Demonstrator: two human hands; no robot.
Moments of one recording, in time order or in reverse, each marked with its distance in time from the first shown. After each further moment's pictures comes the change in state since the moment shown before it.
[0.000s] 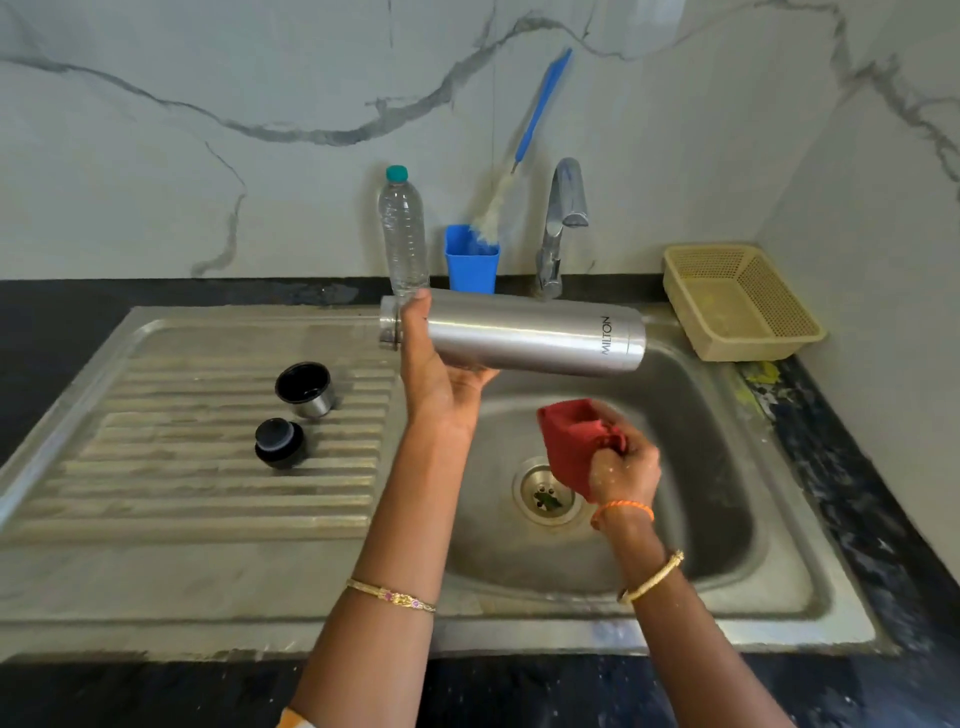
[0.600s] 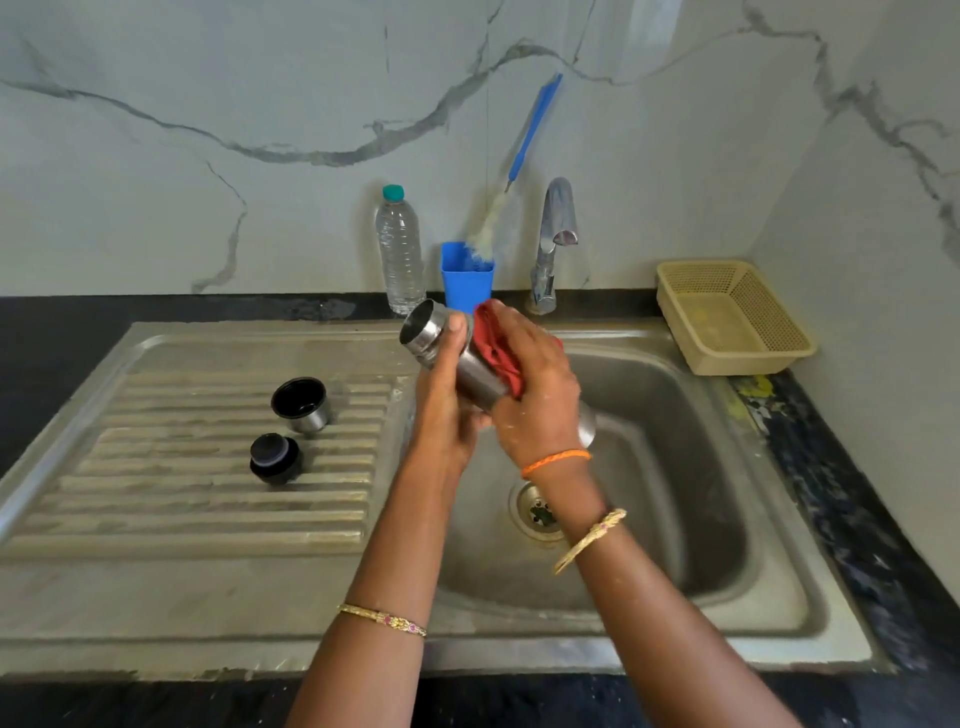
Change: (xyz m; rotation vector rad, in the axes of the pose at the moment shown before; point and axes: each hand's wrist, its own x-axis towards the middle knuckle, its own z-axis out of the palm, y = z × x) left_hand 0.003 -0.012 -0.011 0.260 -0.291 -0.078; right_hand -0.029 -0.086 0.044 -0.233 -0.319 -0.730
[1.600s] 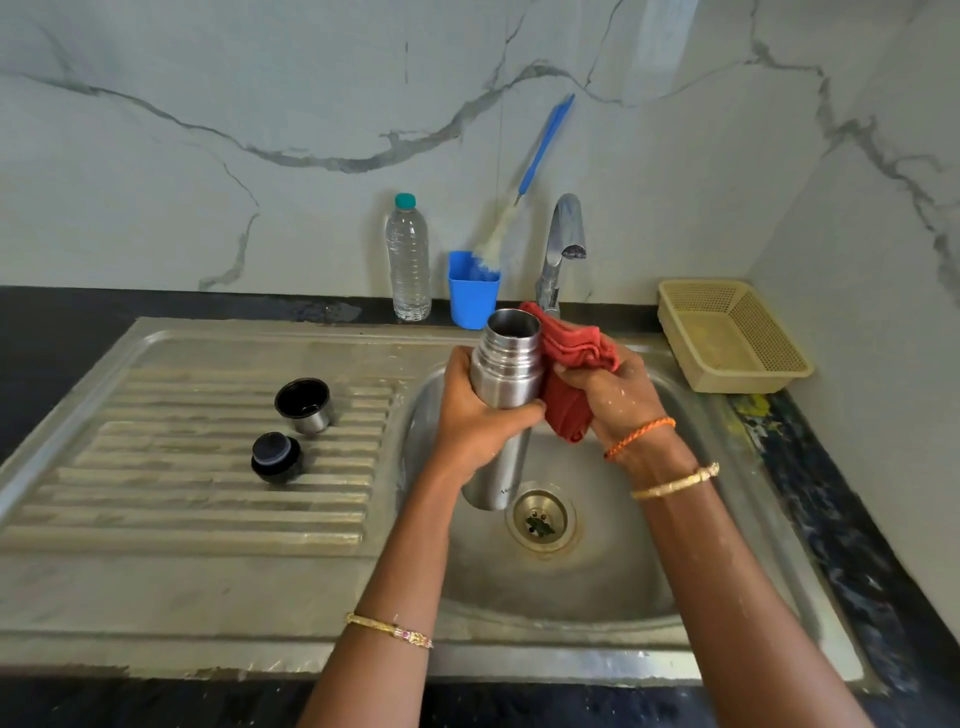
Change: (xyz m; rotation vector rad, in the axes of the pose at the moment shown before) left_hand -0.006 -0.015 -0.006 0.769 0.114 0.267; right_hand 0.022 0.009 -0.059 0.601 -0.121 0.324
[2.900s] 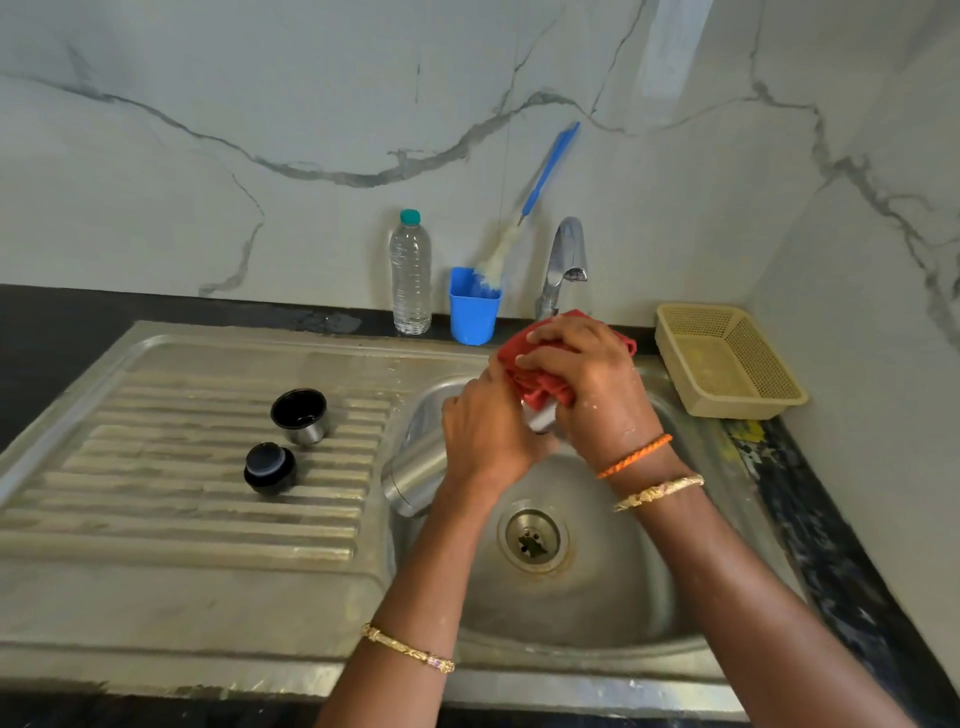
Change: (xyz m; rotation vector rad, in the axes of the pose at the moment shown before) left_hand -0.005 0.024 0.022 0.841 0.111 0.269; right_hand 0.009 -0.016 0.004 -1.009 -0.061 -0.933
